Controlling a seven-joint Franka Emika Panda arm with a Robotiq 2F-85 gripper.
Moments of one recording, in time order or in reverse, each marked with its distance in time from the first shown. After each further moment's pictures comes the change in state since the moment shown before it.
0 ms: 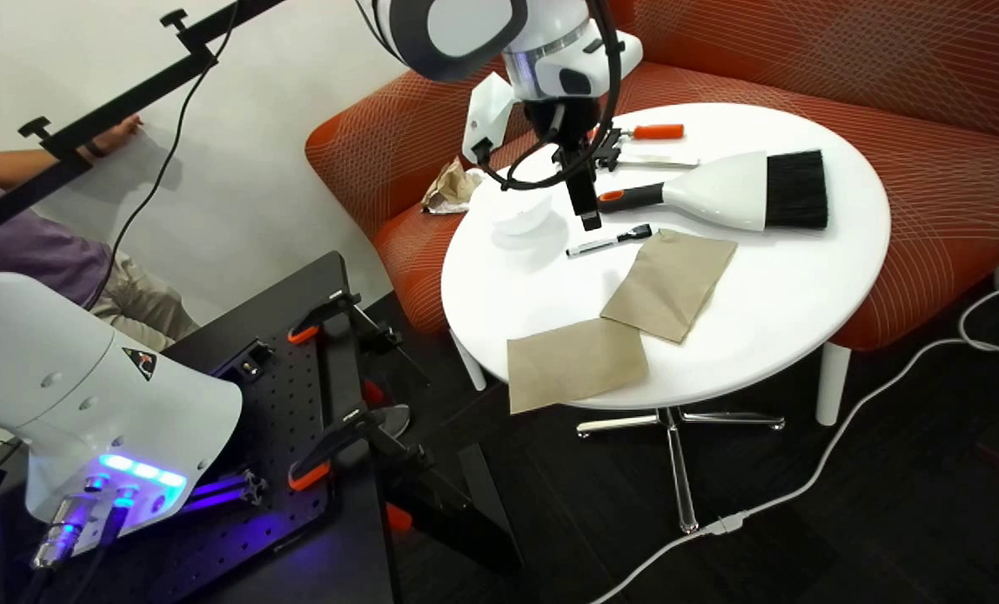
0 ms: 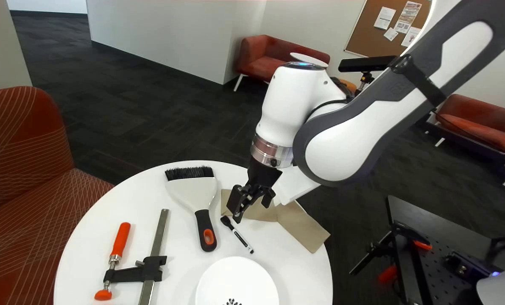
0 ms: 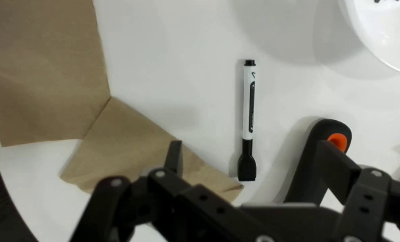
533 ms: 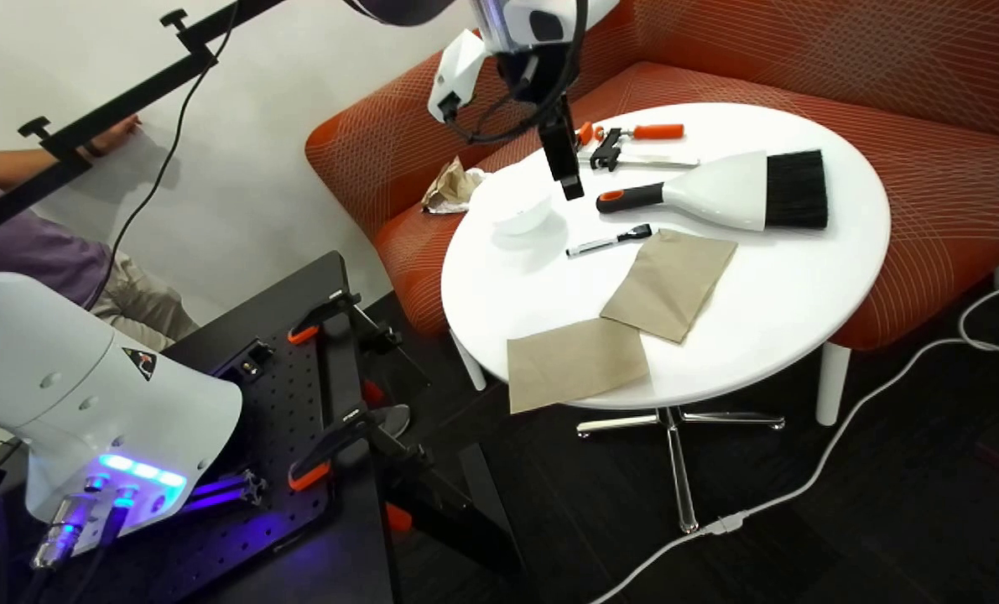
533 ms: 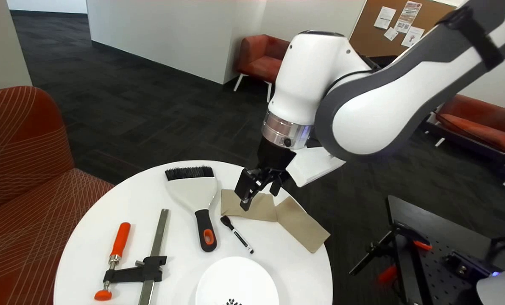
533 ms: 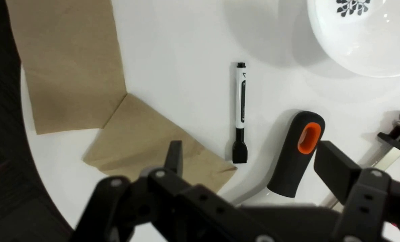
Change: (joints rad) arm -0.012 -0.142 0.013 -0.071 -0.021 -0.060 0.020
